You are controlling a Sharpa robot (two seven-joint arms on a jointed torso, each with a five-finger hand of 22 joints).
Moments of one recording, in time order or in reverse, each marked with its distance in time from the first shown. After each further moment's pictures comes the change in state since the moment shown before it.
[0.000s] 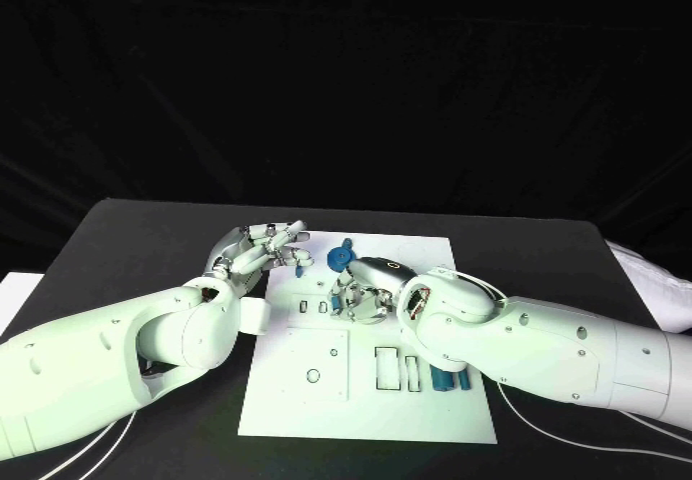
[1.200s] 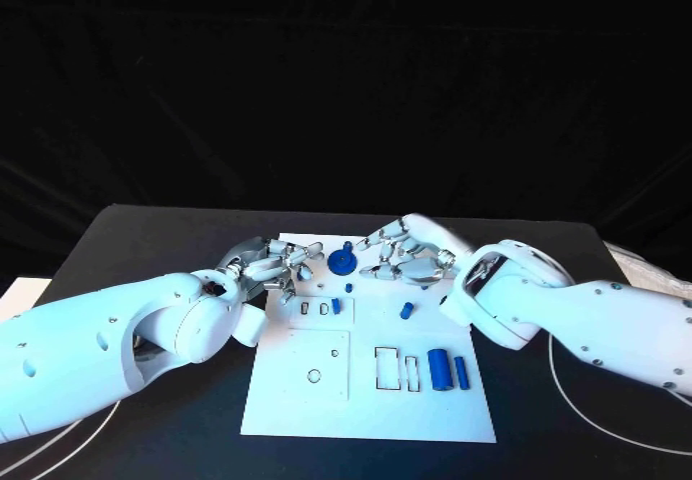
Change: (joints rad) left arm 0.050 -0.016 0.000 0.014 -0.301 0.081 -0.440; left_hand -0.113 -0.007 -0.028 0.076 -0.010 0.076 -0.092 0.101 0.046 0.185 -0.115 0.468 0.350 0.265 -0.104 1.093 0.982 -0.040 0.237 -0.106 0.634 0.585; right arm 0.081 -0.236 0.019 0.128 0.363 -0.135 0.290; right_hand 0.032 0.006 -0.113 0.021 0.084 -0.082 0.015 -0.021 -0.011 -0.009 0.015 0.011 -0.004 0.000 0.014 -0.029 -0.005 0.000 -0.005 0.009 -0.012 -0.017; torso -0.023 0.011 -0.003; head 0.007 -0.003
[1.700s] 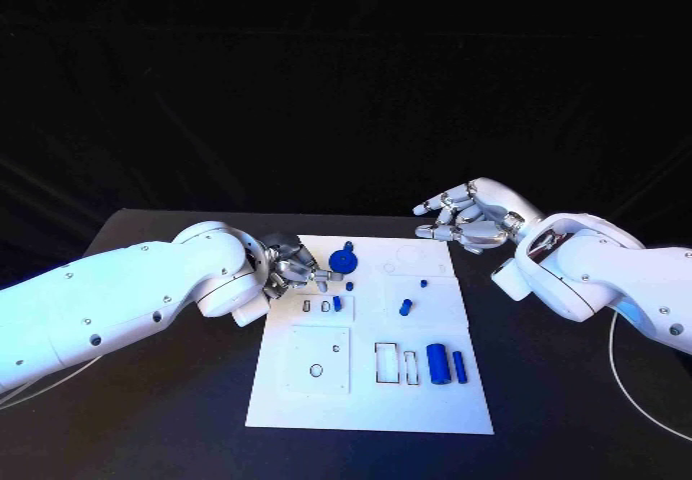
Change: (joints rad) left arm 0.098 0.139 0.001 -0.110 -0.614 0.296 -0.561; left_hand -0.083 0.040 -0.158 0.065 -0.048 -0.013 -0.062 0.286 0.206 0.038 -0.051 0.548 0.538 0.000 -0.047 0.181 0.008 -0.055 0.112 -0.037 0.312 0.441; right arm 0.065 -0.140 -0.003 -0.013 0.214 0.034 0.037; right_hand 0.014 0.014 0.000 0.000 0.026 0.004 -0.004 0.004 0.002 0.000 0.000 0.004 0.000 0.000 0.000 -0.005 -0.010 0.000 0.000 0.000 0.000 0.001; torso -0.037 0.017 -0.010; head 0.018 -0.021
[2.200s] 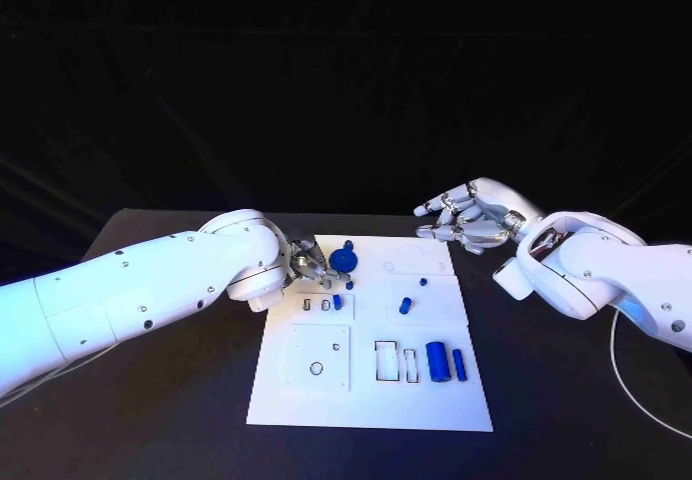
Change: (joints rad) left arm 0.011 0.129 -0.001 -0.119 -0.142 0.096 -0.102; left_hand -0.014 0.023 -0.064 0.001 0.000 -0.064 -0.014 0.125 0.157 0.017 -0.007 0.068 0.090 0.000 -0.007 0.000 0.000 -0.030 0.027 -0.007 0.054 0.075; right arm 0.002 0.000 -0.004 -0.006 0.015 0.028 -0.003; right_hand 0.000 0.000 0.000 0.000 0.004 0.006 -0.001 0.004 0.001 0.000 0.000 0.000 -0.002 0.000 0.000 -0.004 -0.004 0.000 0.000 0.000 -0.004 -0.008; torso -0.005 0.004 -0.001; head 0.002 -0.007
